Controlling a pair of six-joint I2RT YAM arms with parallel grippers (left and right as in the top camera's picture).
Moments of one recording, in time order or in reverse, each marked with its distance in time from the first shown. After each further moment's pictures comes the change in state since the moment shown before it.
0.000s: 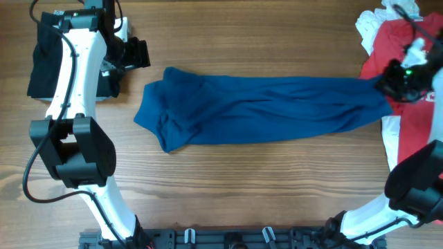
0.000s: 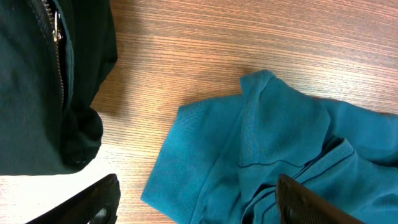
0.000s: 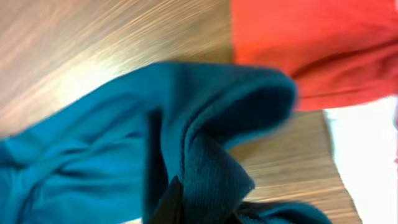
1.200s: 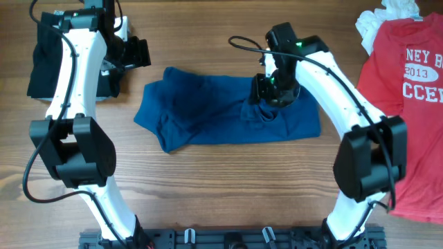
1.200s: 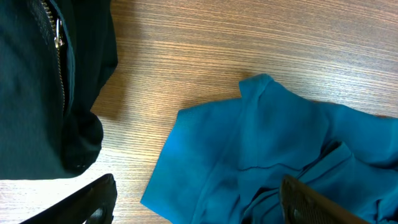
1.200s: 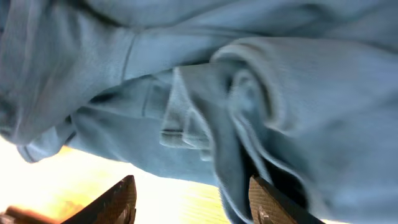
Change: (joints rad) left arm 0.000 0.000 0.000 0.012 0.000 0.000; right arm 0.747 0.126 -0.010 0.012 0.038 0.278
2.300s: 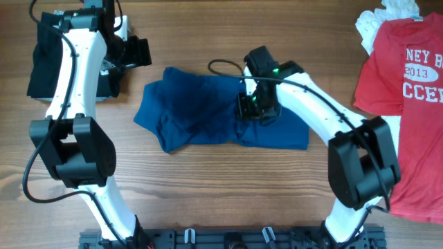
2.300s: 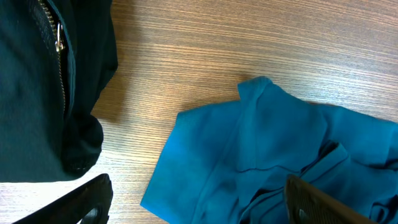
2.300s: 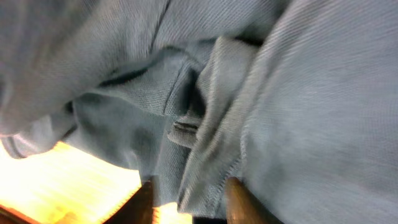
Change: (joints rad) left arm 0.000 0.000 0.000 0.008 0.000 0.000; right arm 0.112 -0.028 -0.208 0.253 -0.056 0.018
